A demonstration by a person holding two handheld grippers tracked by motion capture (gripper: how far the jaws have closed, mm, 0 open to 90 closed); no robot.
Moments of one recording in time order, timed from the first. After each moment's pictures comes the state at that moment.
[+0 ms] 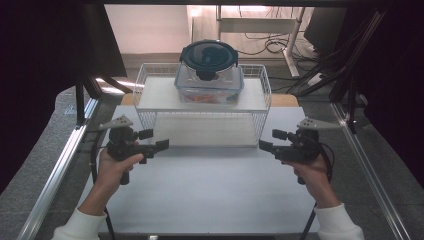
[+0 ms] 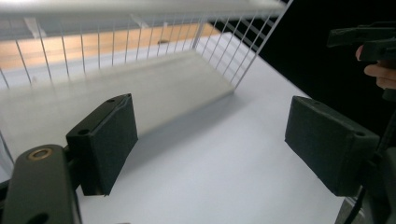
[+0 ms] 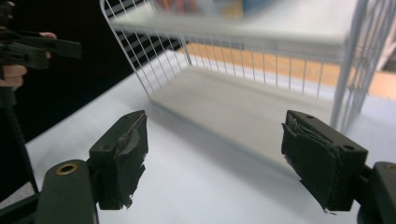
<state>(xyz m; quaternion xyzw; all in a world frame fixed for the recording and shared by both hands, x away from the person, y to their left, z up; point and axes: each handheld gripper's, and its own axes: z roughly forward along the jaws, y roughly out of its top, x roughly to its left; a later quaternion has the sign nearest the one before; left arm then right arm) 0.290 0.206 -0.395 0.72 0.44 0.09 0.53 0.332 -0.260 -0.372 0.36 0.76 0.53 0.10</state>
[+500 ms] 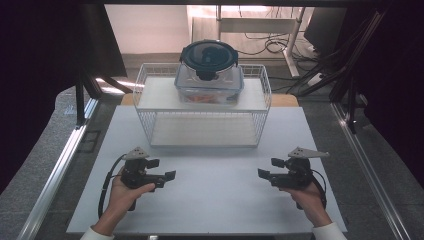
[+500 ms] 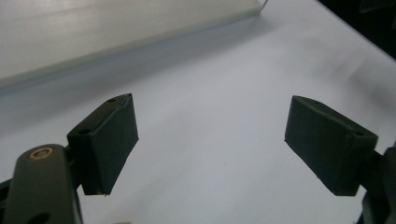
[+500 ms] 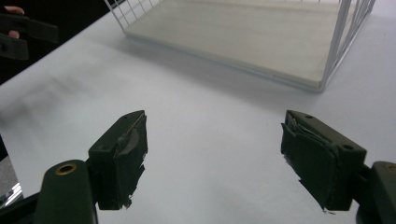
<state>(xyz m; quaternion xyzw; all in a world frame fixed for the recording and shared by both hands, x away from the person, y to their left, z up) 0.269 0.186 -0.474 0.76 0.46 0.07 0.45 0.308 -0.271 -0.453 0.40 0.79 0.46 0.08</state>
